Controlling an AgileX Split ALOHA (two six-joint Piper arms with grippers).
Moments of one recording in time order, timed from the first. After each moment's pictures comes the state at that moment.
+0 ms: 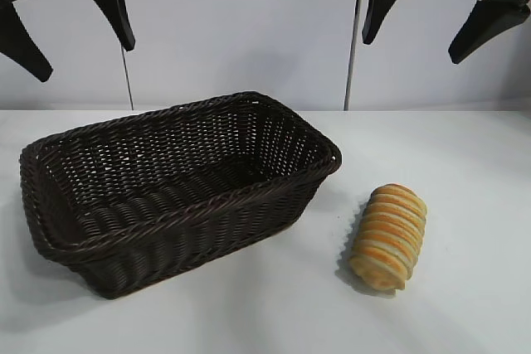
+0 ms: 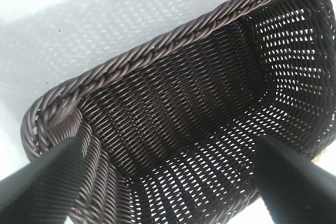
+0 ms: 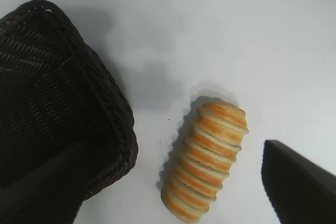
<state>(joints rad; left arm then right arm) -0.24 1.81 -1.57 -0.29 1.12 -0.20 0.27 1.69 -1.48 0.05 0.98 0.29</state>
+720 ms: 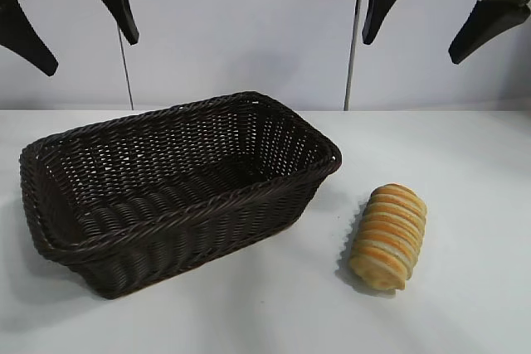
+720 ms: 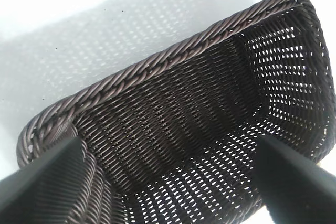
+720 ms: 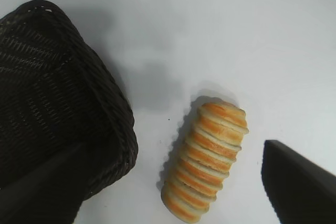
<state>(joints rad) -0.24 1.74 -1.43 -0.17 1.08 -0.30 0.27 1.69 -1.48 0.05 1.03 0.28</state>
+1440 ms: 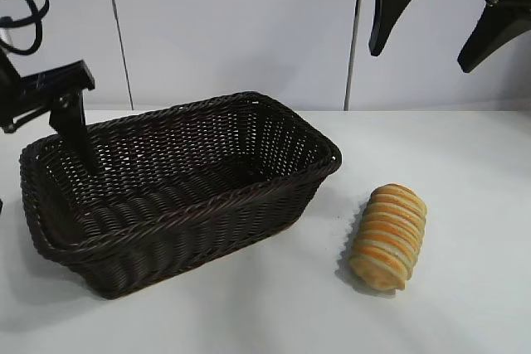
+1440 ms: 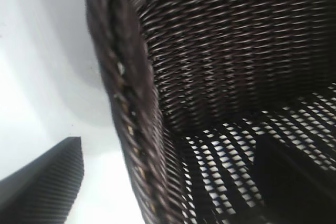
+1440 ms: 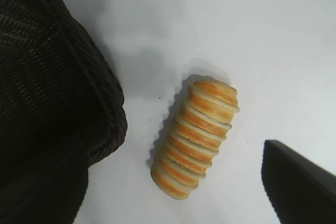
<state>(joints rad) -0.24 1.73 -0.91 -0.37 0.57 -0.31 0.27 1.69 -1.48 0.05 1.05 0.26</state>
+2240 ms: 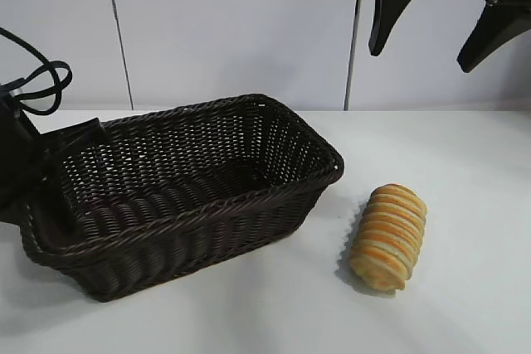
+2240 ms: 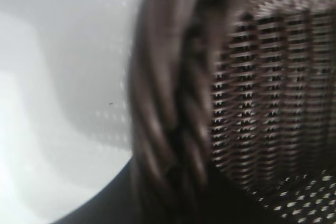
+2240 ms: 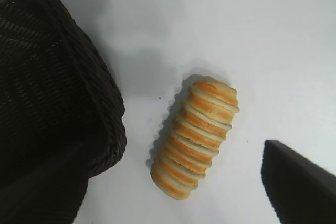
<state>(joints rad) -0.24 1.80 -0.99 -0.38 0.64 -0.27 0.27 1.69 -1.48 0.05 1.05 0.26</state>
